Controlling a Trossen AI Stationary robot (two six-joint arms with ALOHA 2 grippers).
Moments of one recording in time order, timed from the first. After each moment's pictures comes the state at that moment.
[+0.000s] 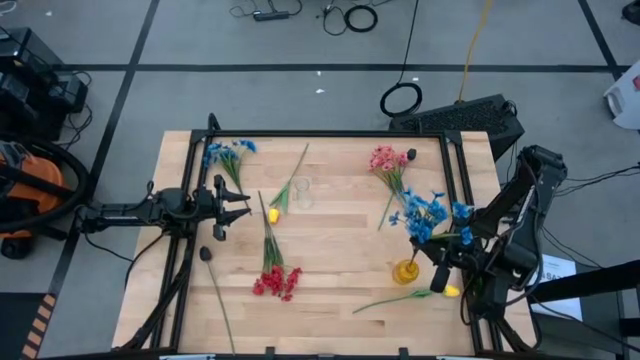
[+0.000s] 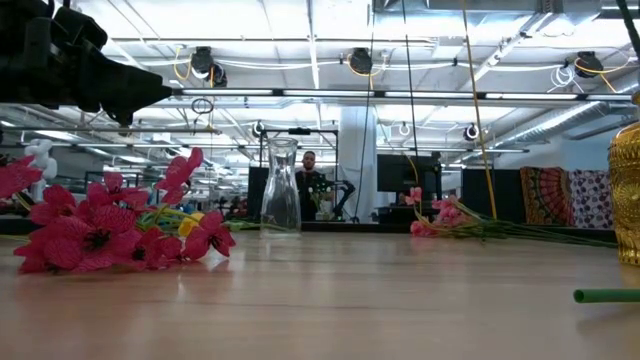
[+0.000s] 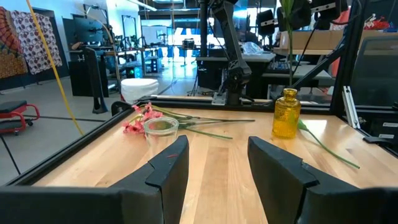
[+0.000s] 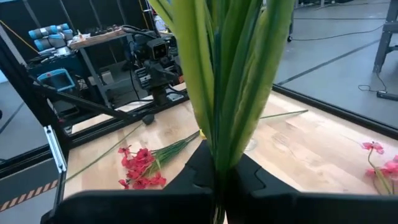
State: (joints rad) left arm 0.01 0.00 0.00 0.04 -0.08 0.01; right arm 1.06 1.20 1.06 -1.09 1.34 1.49
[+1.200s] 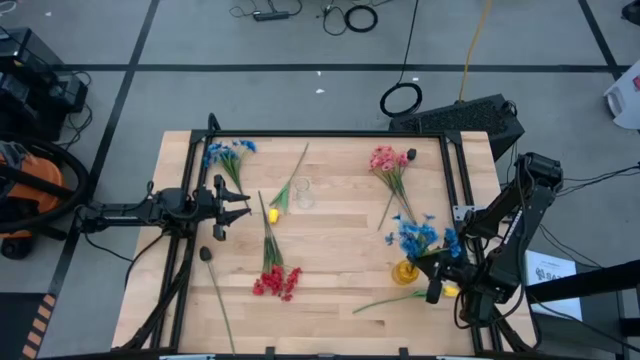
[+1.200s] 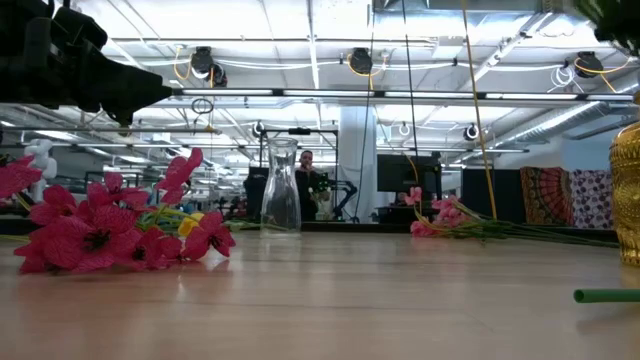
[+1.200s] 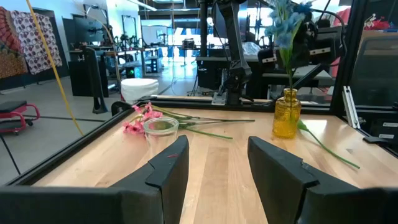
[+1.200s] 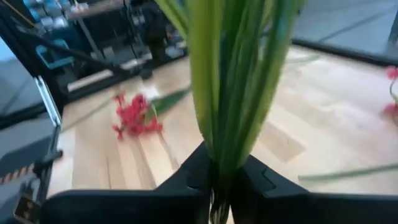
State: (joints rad) left arm 0.01 0.00 0.00 0.04 -0.08 0.01; right arm 1.14 1.31 0.80 -0.95 1.22 1.74
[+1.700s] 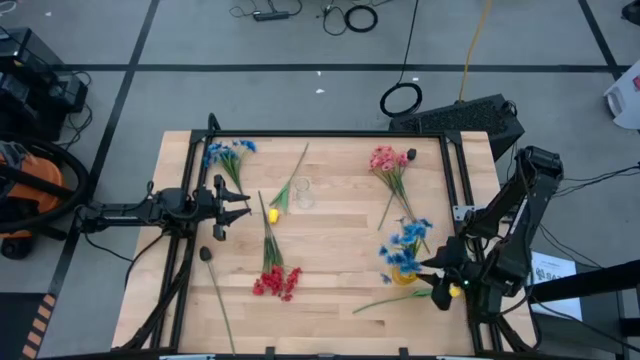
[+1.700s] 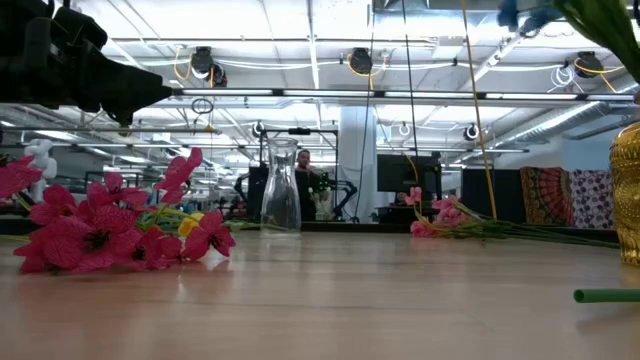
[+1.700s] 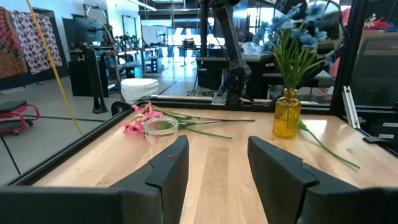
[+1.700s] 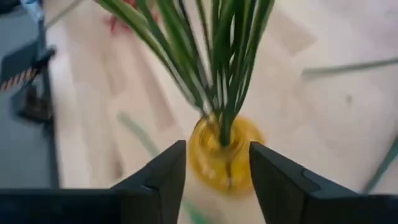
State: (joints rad) left arm 0.01 0.00 0.00 0.04 -0.08 0.01; right arm 1.14 1.20 0.86 -0.98 0.74 1.63
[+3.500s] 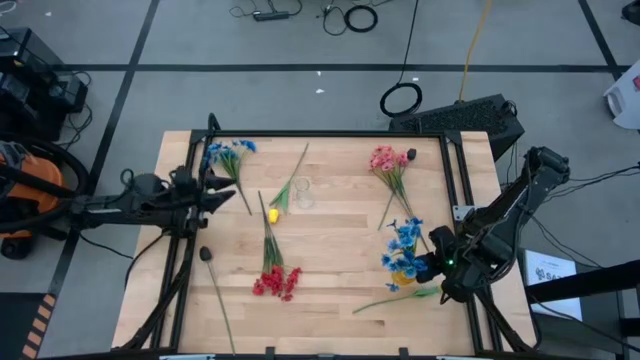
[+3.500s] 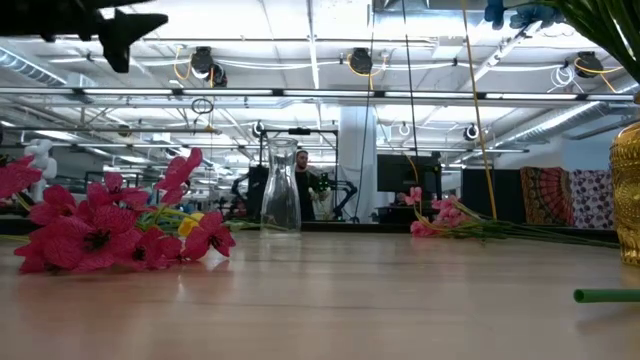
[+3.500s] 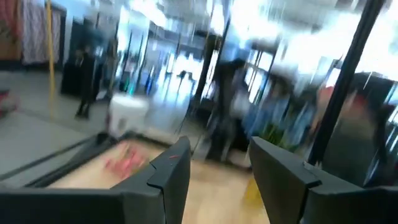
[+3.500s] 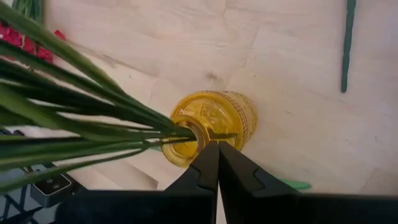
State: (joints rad) left arm 0.01 0.17 0.34 -0.05 -0.11 -0.20; right arm 0.86 1.18 0.95 -1.09 0.36 2.10
